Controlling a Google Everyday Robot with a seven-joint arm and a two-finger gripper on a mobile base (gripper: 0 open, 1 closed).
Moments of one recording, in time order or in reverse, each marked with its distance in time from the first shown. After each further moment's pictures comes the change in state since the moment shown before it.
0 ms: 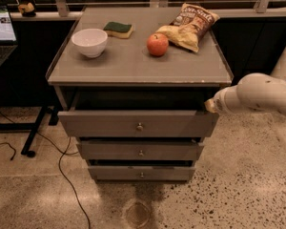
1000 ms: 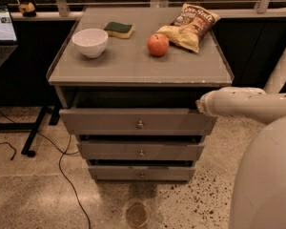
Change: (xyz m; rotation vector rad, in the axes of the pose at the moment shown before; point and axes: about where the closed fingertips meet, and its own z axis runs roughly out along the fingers) arm -0.009 0.001 0.048 0.124 -0.061 0.024
